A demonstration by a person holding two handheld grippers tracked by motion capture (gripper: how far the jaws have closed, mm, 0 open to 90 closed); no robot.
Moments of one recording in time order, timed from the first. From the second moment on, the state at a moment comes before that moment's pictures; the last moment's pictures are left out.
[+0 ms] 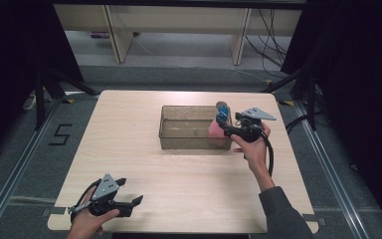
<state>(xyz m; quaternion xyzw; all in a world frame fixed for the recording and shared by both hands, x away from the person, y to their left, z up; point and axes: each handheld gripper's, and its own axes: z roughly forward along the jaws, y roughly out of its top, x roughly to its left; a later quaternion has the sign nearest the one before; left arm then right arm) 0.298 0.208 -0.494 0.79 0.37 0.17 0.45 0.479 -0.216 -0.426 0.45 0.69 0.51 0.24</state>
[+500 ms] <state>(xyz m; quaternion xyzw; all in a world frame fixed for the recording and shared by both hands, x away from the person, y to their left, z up) 0.298 0.207 -0.494 0.79 0.37 0.17 0.45 0.471 -0.217 -0.426 0.45 0.70 0.52 0.23</state>
